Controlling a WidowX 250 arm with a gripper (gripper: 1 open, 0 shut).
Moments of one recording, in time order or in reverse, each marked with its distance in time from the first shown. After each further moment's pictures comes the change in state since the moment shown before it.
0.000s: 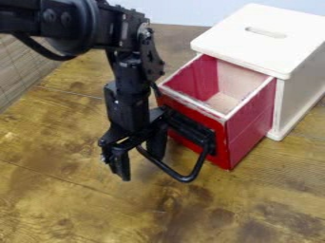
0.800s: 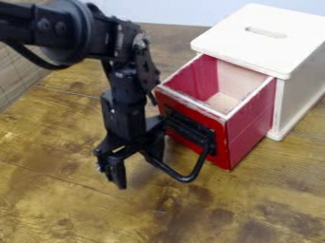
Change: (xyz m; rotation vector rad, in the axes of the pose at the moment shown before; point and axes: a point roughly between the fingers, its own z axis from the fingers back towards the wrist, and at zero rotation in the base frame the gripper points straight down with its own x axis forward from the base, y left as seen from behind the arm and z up) arm -0.004 0.009 -0.002 -0.004 0.009 -0.027
